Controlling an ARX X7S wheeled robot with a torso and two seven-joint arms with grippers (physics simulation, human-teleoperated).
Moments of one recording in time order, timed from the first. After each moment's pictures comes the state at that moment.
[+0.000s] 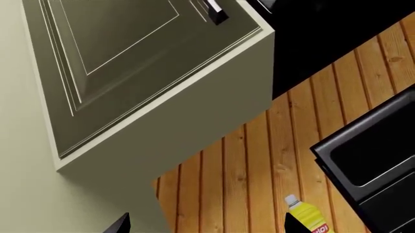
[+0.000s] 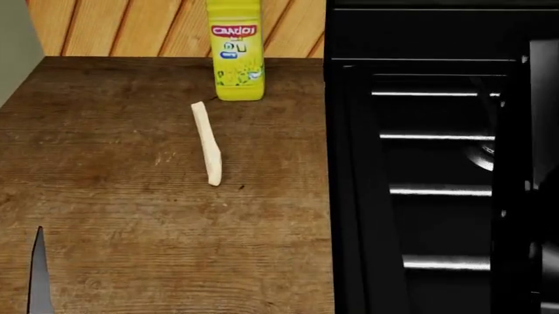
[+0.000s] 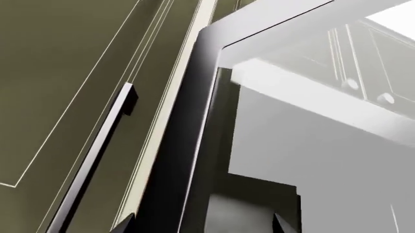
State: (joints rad) left arm 0.16 -0.03 0.20 1.04 0.69 -0.13 0.11; right arm 2.01 0.14 -0.31 -0.11 -0.05 1.20 0.00
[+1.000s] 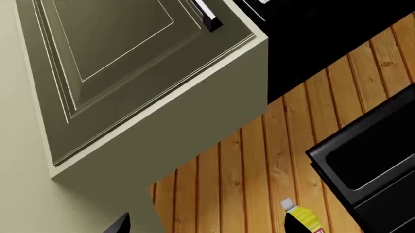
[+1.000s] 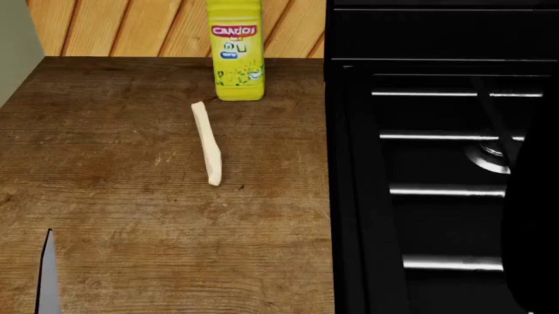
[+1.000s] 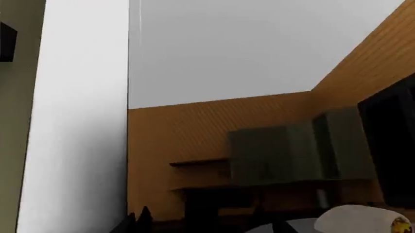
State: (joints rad) left arm 0.15 -0.02 0.22 1.04 0.72 -0.12 0.13; right arm 2.12 0.15 -0.01 0.42 0.06 1.08 0.05
